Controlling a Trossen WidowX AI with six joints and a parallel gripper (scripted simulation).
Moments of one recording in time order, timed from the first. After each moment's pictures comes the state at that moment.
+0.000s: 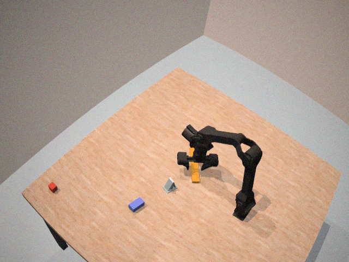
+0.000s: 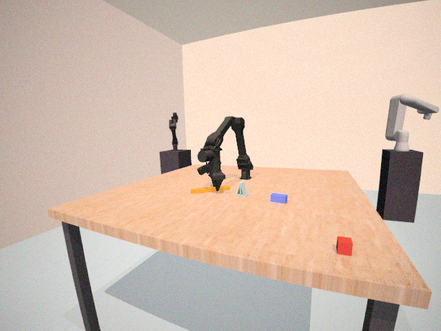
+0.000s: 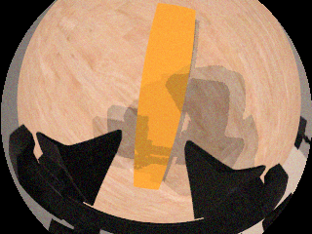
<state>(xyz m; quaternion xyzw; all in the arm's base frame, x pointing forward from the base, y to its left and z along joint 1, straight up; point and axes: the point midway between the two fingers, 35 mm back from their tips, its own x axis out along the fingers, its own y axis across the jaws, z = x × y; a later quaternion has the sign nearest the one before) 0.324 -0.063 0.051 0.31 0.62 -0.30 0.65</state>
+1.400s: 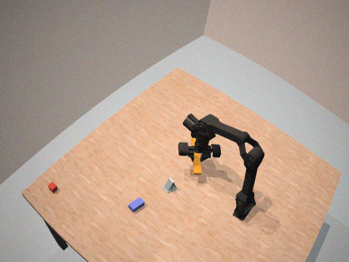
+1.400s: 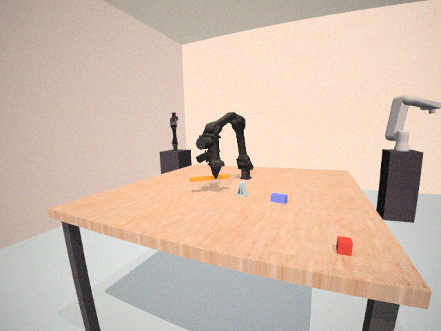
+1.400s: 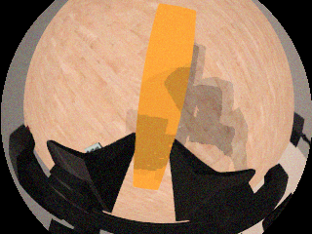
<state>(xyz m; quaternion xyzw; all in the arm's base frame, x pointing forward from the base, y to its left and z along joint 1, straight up) 0.327 -0.064 0.115 0.31 0.63 -0.31 0.65</state>
